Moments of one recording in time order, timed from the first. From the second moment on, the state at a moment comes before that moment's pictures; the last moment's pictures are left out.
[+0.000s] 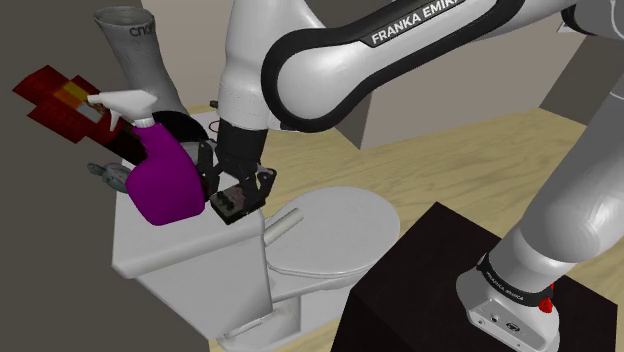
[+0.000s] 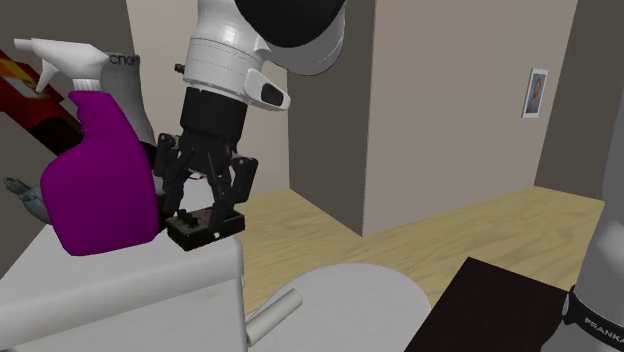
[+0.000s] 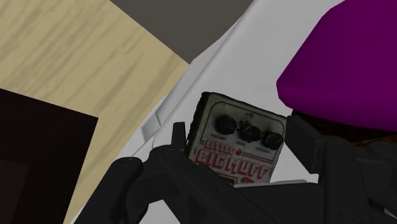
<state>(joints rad) -0.18 0.11 0.92 -2.03 0.11 2.35 1.80</state>
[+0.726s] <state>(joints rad) -0.20 0.04 0.92 -1.94 0.16 2.21 1.78</state>
